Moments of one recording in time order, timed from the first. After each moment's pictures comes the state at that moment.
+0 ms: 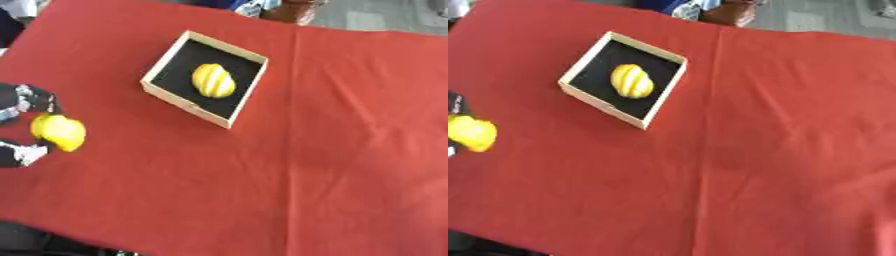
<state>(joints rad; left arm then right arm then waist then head) -0.45 0.97 -0.06 -1.80 -0.40 -0.24 -0.37 -0.30 -0.40 -0.30 -1.98 -0.27 -0.39 0.21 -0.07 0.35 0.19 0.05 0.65</state>
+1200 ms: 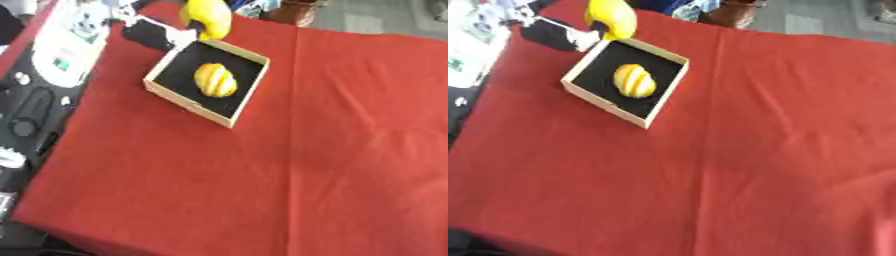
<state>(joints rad) -1.07 0.39 -0.18 -1.19 -0.50 -0.32 -0.49 -0.32 -0.39 -0.28 -1.98 -0.29 -0.39 0.22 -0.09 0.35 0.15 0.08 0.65</state>
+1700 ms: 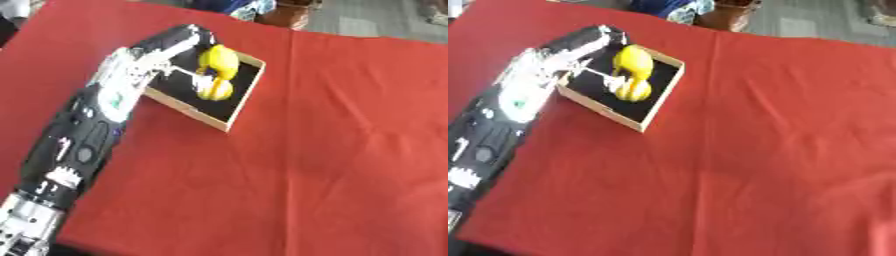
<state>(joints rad) -1.05 0.27 -0.16 -1.02 -0.84 -0.31 -0.30 -0.33 -0.37 -0.28 -1.98 -0.31 -0.38 0.23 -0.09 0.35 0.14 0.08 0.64</state>
